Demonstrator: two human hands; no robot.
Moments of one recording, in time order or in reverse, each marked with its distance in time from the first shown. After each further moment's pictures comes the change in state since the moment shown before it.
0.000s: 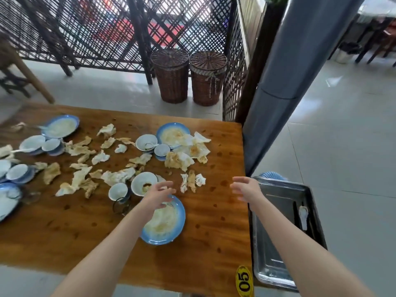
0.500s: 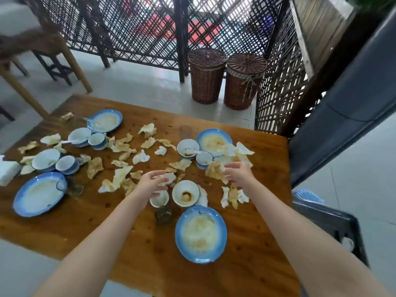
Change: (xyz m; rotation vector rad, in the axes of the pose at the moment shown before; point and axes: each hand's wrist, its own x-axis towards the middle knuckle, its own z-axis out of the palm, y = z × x) left_hand 0.045 0.005 -0.154 -0.100 0.174 0.017; right_hand 0.036 -0.097 0.168 -0.193 -0.182 -0.071
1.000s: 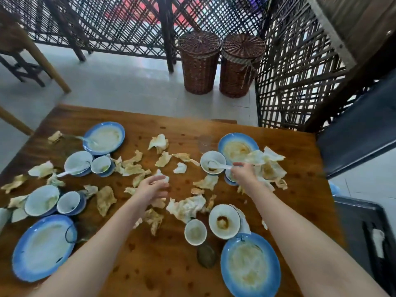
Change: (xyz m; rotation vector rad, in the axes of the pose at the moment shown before) left_hand 0.126 0.025 -0.108 0.026 -0.101 -0.086; right_hand 0.110 -0.040 0.113 0.060 0.229 0.183
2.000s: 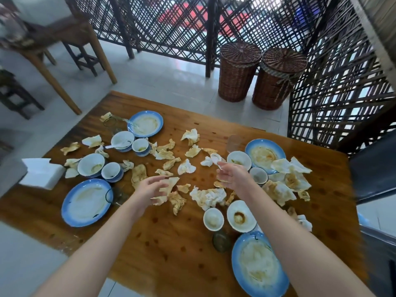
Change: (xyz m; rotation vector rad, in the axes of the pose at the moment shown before) left_hand -0.062 -0.050 -0.057 -0.170 0.114 -0.011; right_hand -0.092 -0.014 0.052 0.215 -0.514 -0.074
